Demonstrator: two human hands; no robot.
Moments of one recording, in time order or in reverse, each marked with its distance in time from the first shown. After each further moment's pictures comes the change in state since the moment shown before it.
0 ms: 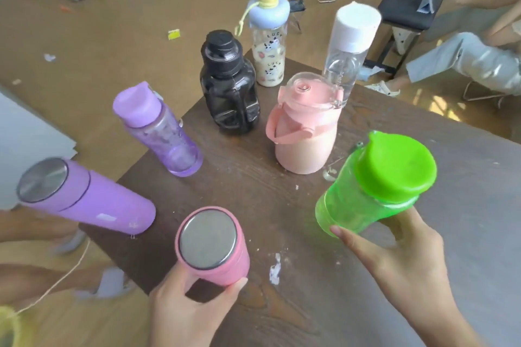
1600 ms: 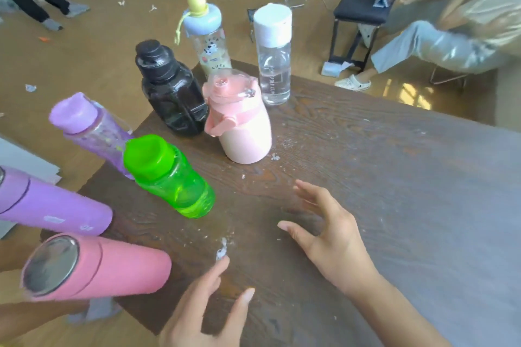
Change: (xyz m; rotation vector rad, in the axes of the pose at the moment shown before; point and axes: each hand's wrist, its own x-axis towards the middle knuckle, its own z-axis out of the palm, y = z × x) left_hand -0.070 0.065 0.054 0.239 -0.197 -0.032; right_hand -0.020 0.052 -0.019 0.017 -0.175 0.025
